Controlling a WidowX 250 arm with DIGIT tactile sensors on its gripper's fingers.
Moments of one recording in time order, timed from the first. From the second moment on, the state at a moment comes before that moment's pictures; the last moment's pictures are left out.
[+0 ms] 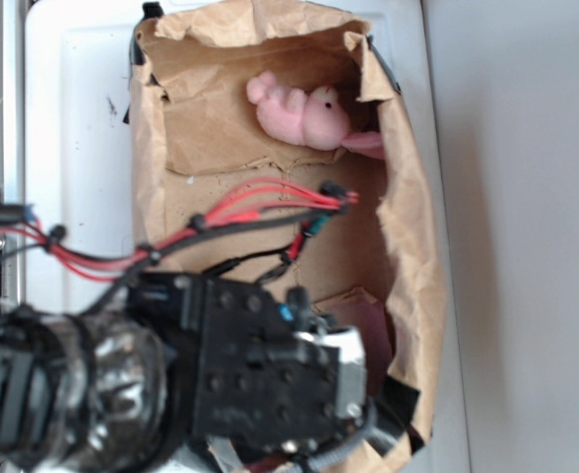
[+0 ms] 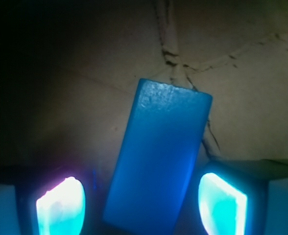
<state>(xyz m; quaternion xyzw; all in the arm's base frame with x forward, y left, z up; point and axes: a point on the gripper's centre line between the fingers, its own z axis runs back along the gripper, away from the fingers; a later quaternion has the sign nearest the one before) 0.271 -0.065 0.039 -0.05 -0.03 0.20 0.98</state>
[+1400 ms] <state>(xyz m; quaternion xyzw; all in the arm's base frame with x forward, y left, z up) 0.288 -0.033 0.030 -0.08 -0.05 0.24 0.96</state>
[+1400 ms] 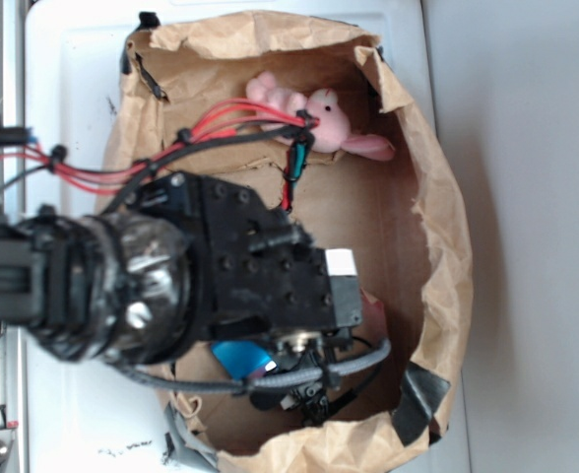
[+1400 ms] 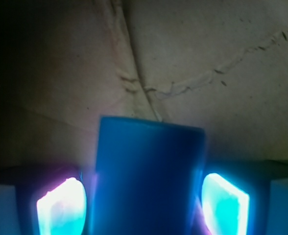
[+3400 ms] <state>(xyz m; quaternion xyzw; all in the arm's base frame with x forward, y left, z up) 0.254 -0.004 0.149 0.07 -0.04 0.03 1.00</state>
